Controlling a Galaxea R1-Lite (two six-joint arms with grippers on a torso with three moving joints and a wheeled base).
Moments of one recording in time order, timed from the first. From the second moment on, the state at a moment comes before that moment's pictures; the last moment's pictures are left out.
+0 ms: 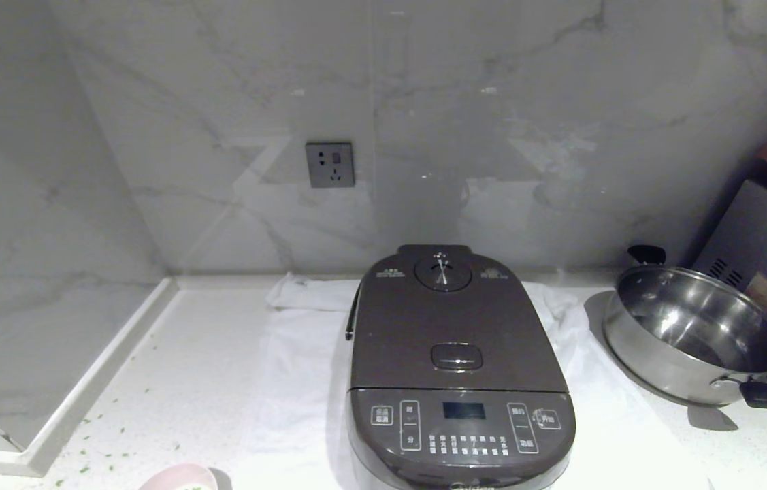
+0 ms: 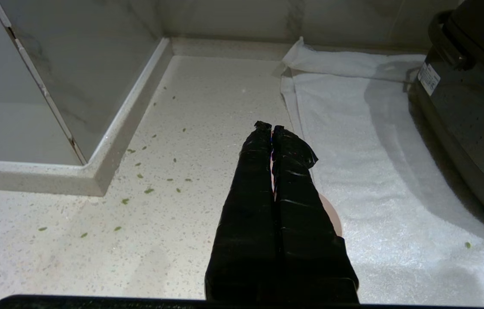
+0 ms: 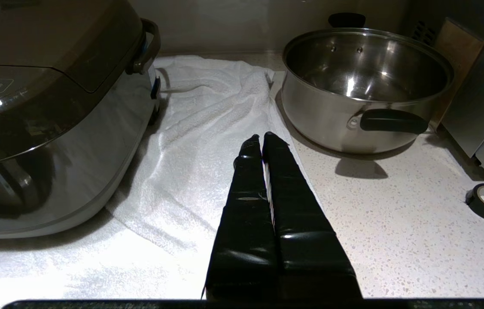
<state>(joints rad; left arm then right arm) 0.00 0.00 -0.01 0.02 0.01 -0.02 0.00 0.00 0.00 0.00 0.00 0.01</state>
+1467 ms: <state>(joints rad) 0.00 0.00 -0.01 0.01 0.01 -0.01 0.00 0.00 0.00 0.00 0.00 0.01</state>
